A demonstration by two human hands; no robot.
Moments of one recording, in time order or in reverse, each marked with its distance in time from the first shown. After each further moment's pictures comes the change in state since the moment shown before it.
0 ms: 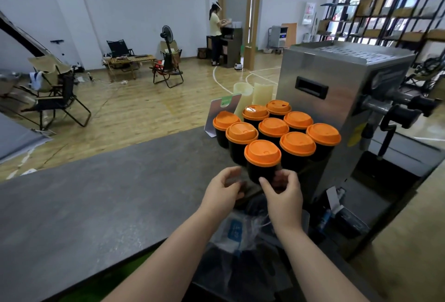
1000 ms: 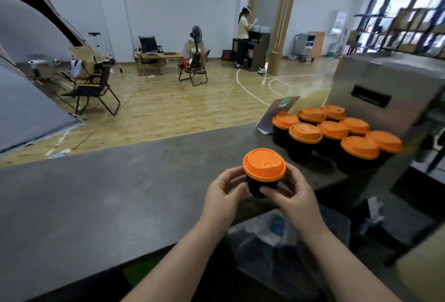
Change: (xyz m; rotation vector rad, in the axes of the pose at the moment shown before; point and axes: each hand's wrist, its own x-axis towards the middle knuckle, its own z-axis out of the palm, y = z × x) left_hand -0.079 -0.016 -0.138 -0.242 0.128 0.205; right_hand -0.080 -0.065 0.074 0.156 -0.456 -0.139
